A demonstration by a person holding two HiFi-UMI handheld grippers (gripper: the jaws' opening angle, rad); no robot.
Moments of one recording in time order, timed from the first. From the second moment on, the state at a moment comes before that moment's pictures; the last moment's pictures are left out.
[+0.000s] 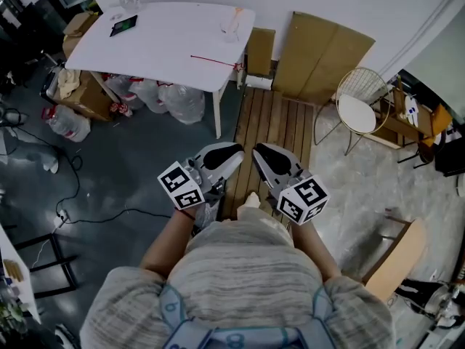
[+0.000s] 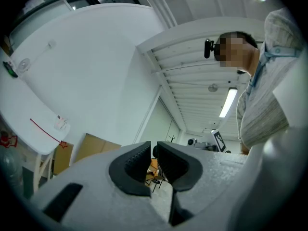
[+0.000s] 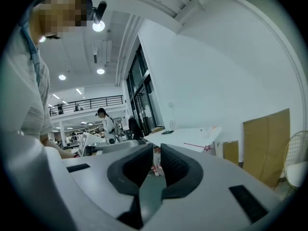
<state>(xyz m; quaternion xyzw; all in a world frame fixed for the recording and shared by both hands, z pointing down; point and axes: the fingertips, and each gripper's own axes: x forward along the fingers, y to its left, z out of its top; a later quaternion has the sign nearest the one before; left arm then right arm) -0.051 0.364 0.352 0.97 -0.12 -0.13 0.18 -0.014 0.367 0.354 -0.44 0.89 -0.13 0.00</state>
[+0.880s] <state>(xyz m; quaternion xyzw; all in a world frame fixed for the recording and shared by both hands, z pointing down) 0.021 0.215 0.351 0.97 -0.15 -0.10 0.15 0.059 0.231 0.345 -0.37 0.91 -0.15 0.04</state>
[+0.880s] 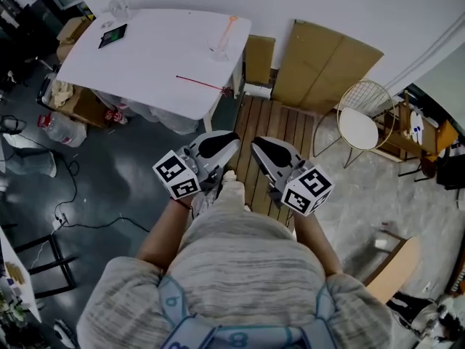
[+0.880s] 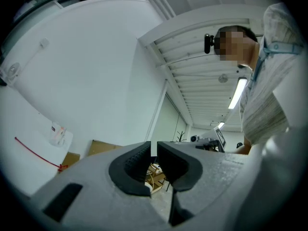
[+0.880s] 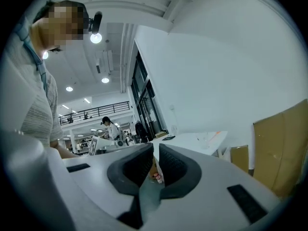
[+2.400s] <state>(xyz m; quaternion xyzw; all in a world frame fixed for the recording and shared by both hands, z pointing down) -0.037 -0.001 0.408 0.97 -0.16 -0.03 0.15 0.030 0.004 0.474 -0.37 0.89 -0.28 -0.06</state>
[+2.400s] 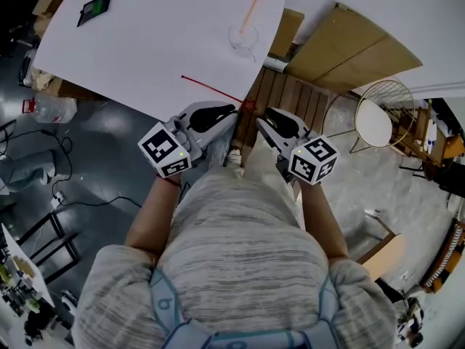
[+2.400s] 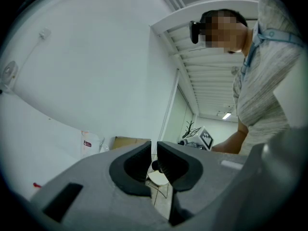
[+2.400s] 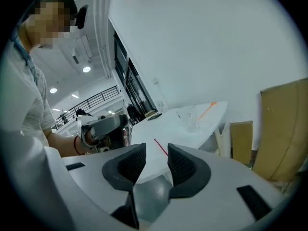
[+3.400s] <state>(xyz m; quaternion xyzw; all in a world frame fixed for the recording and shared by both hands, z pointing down) -0.033 -0.020 0.442 0.96 -0.19 0.00 0.19 0.019 -0.030 0.568 -0.31 0.87 -0.35 -0.13</state>
